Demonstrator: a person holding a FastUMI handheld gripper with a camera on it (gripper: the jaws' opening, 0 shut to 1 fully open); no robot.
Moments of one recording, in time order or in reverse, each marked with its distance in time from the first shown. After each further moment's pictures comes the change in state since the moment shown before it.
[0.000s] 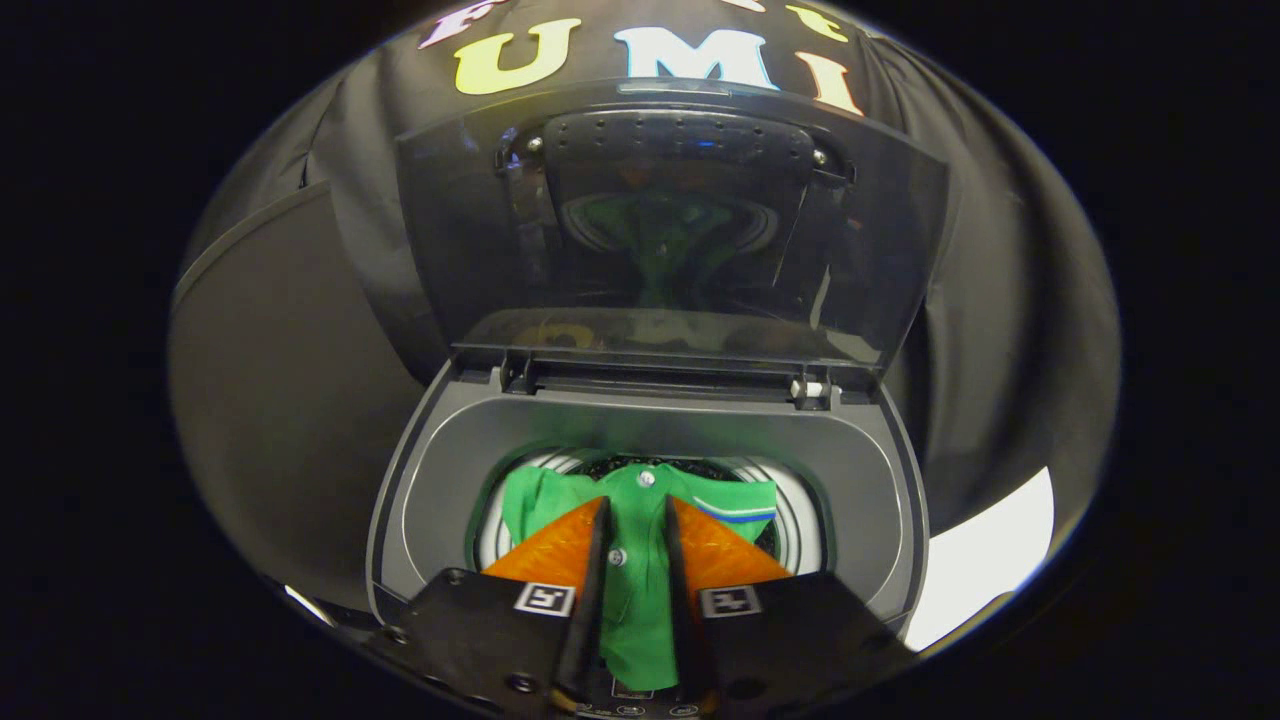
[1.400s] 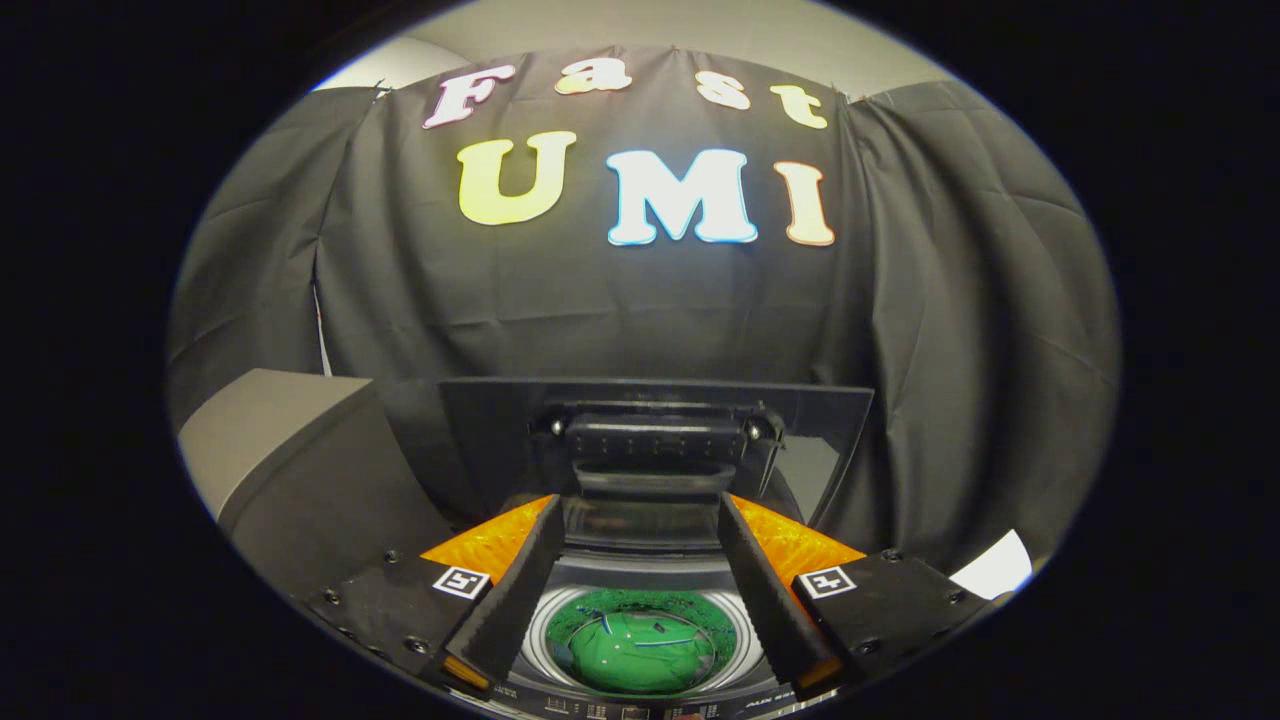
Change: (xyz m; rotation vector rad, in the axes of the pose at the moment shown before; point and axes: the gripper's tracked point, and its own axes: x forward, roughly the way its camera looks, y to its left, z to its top) arm -0.097 -0.004 0.149 0.015 -0.383 -0.027
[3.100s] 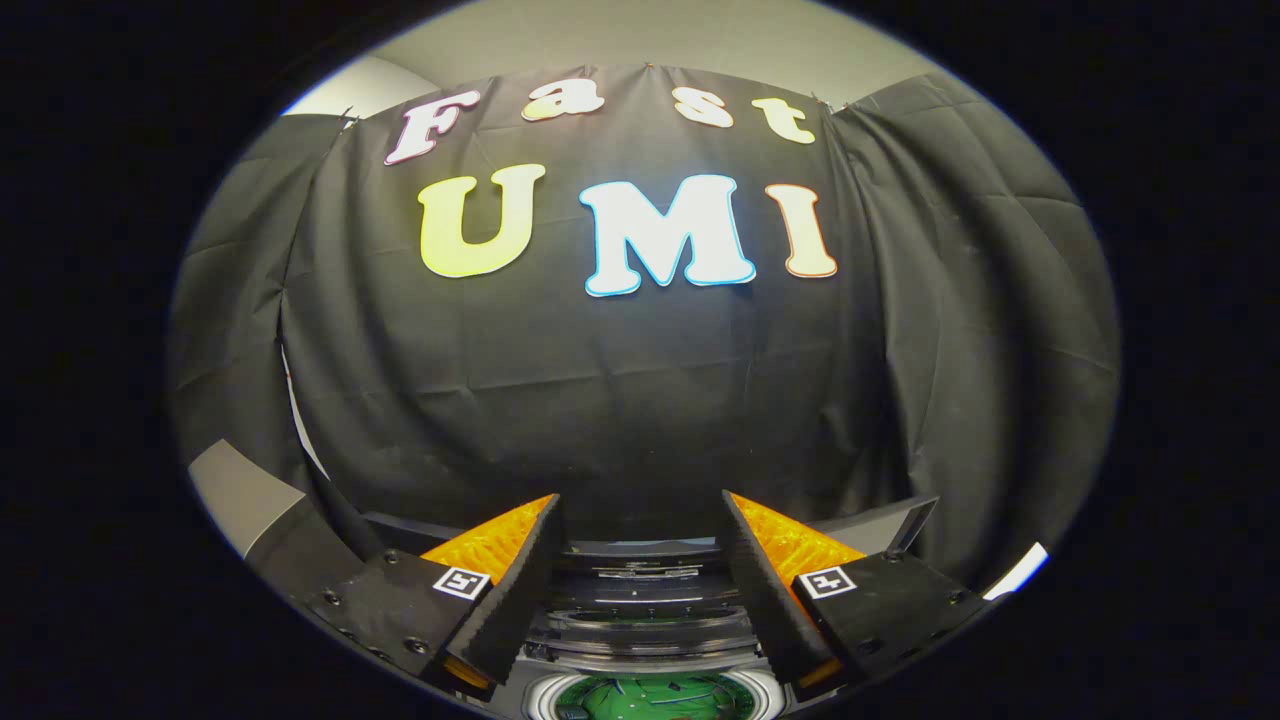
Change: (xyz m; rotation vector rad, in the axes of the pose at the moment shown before) arm 0.099 -0.010 0.066 0.066 -0.113 -0.016
